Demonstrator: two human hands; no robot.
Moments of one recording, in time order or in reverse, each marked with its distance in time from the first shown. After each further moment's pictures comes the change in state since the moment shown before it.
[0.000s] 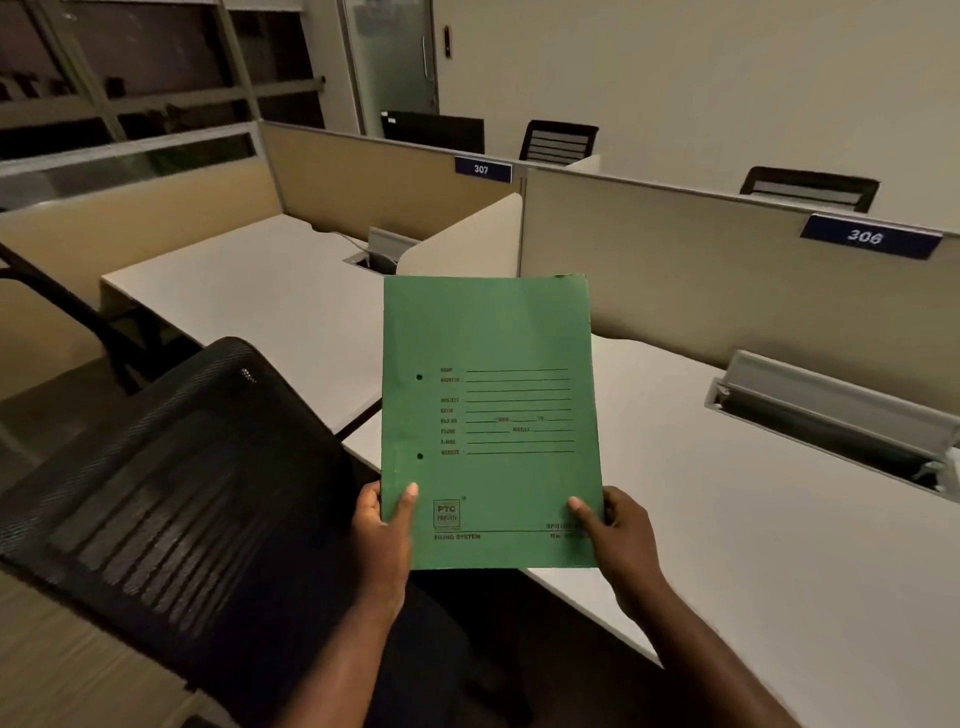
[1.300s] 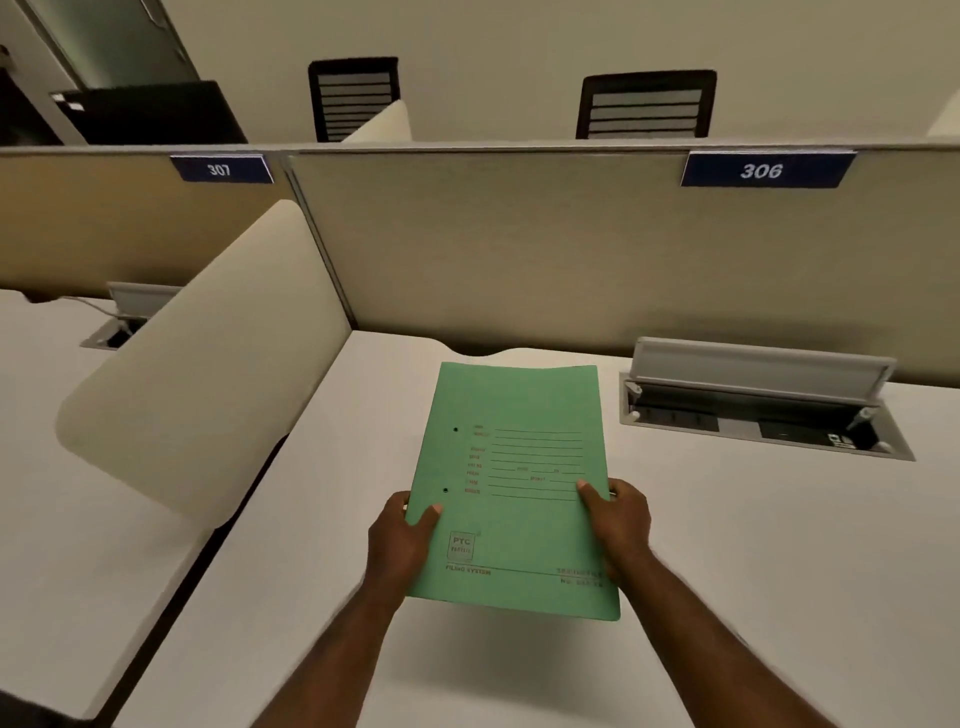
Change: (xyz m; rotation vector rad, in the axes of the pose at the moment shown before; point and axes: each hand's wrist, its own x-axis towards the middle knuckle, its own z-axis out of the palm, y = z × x) left_hand 0.235 -0.065 0.368 0.613 -0.595 -0.068; right_hand 0.356 0.098 -0.096 -0.006 0.479 0.428
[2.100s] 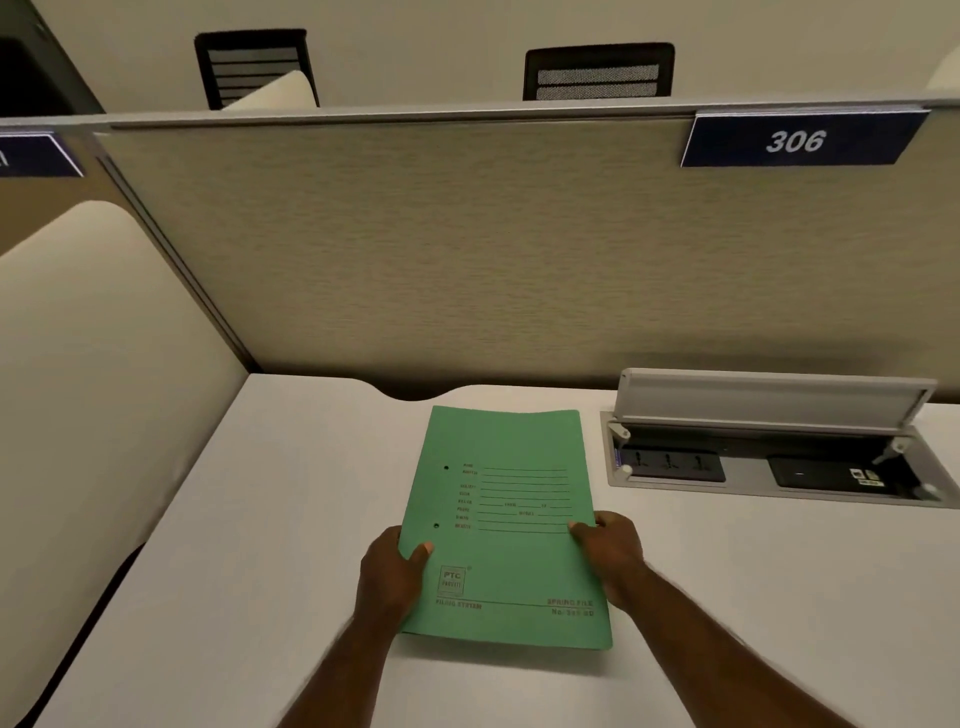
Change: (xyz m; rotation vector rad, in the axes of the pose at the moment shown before) left_hand 0.195 -0.018 0.133 0.200 -0.149 0.061; right_hand 0.201 0.046 0.049 0.016 -0.099 0.289
